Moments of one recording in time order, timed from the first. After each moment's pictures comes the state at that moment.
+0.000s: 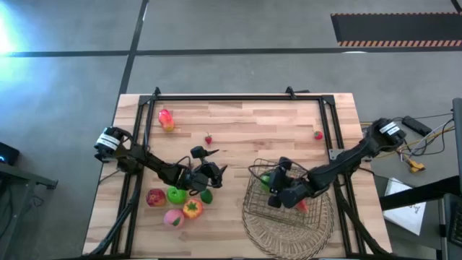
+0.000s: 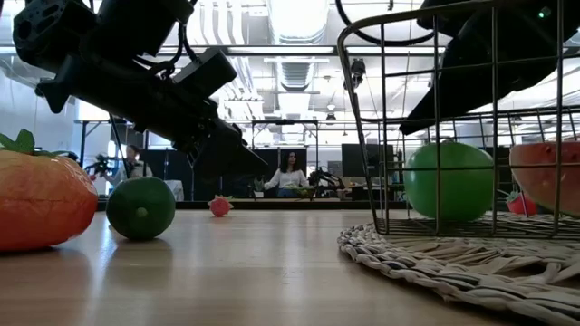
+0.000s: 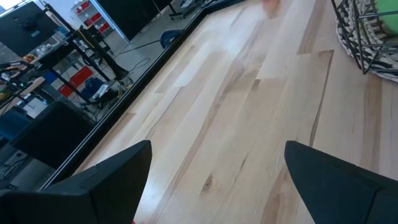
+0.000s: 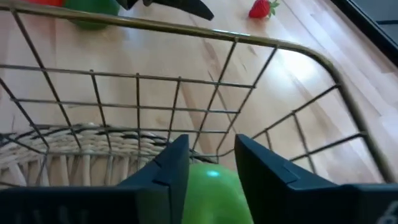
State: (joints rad) left arm -0.33 1.73 0.64 0.57 -0.97 0.01; right arm 0.53 1.49 0.79 -0.22 0.68 0.50
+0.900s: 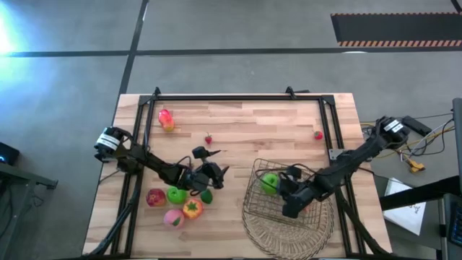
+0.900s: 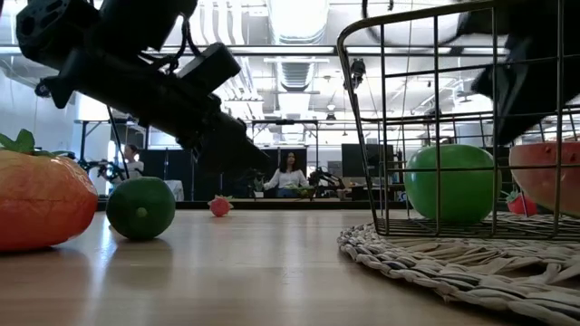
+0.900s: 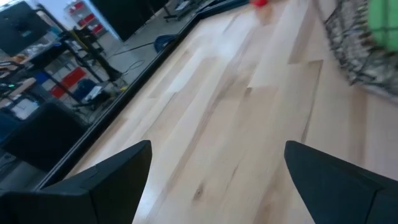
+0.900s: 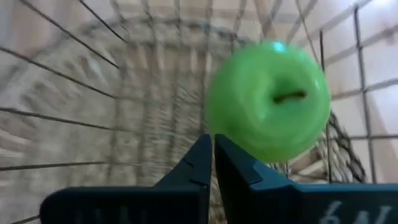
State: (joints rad) left arm -0.33 1.73 0.67 0.57 -0.94 0.01; right arm 0.58 1.46 0.85 -0.55 0.31 0.71
